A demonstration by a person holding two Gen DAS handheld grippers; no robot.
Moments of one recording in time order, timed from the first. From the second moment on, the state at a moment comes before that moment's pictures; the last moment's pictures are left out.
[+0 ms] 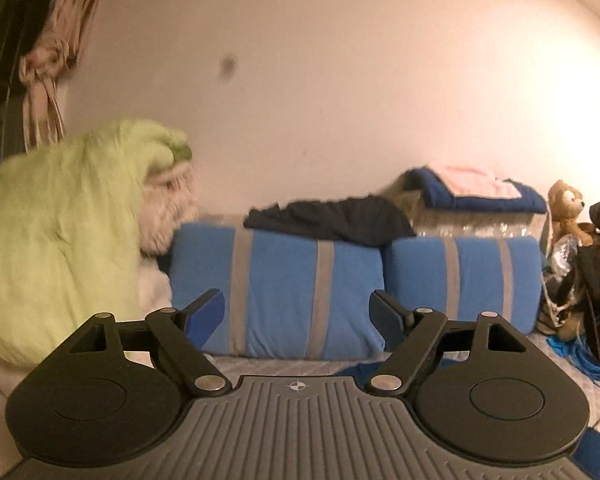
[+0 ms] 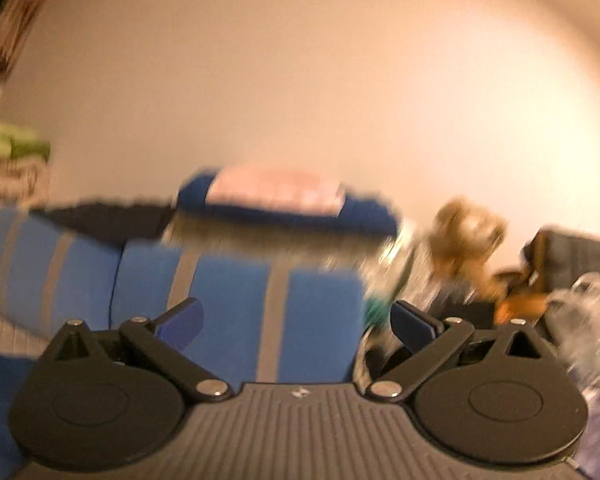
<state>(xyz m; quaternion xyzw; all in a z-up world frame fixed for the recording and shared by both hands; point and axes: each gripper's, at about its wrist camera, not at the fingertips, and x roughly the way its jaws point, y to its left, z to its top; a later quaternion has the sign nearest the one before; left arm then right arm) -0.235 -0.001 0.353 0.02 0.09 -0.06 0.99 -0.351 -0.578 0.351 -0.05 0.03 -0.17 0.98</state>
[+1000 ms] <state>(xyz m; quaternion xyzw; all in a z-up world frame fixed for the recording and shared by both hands) -0.251 0.040 0.066 -0.32 0.36 -0.24 0.84 -0.441 -0.571 0.185 0.09 0.21 -0.01 0.97</state>
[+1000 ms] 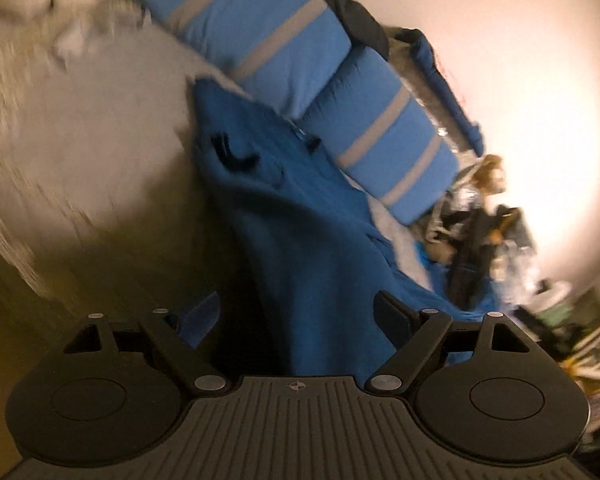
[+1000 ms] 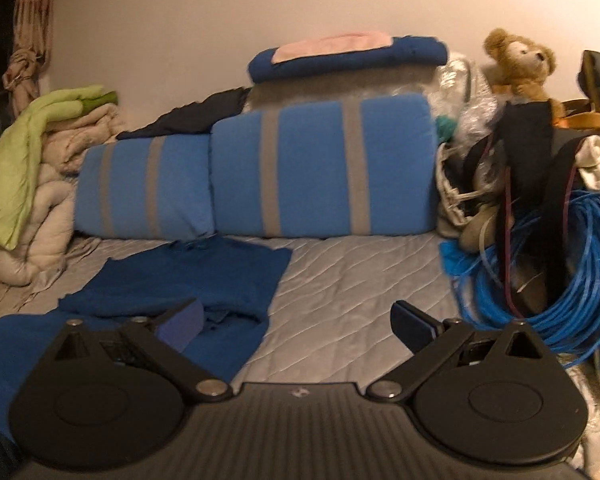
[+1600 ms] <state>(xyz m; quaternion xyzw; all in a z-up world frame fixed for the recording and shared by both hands) -0.251 0.042 0.033 -0.39 0.36 -0.29 0.79 -0.433 -0.565 0.100 0.27 0.32 0.12 0.90</state>
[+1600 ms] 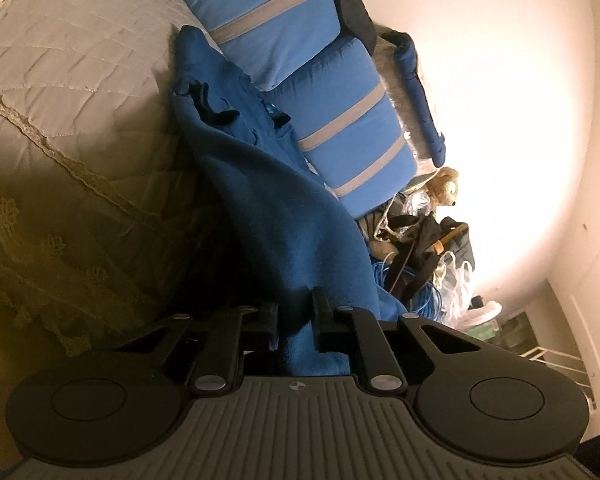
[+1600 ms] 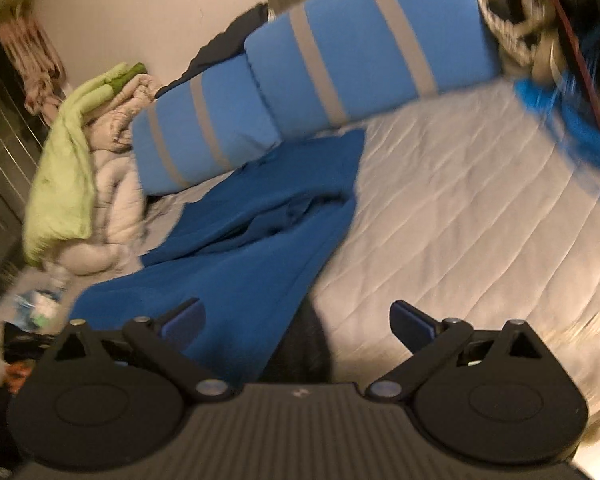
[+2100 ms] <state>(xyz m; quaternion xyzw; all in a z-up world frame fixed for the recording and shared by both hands) -0.250 0.042 0.031 -0.41 0.36 -0.29 0.79 -0.436 -0.530 0.068 0.33 0.36 0.19 0.85</state>
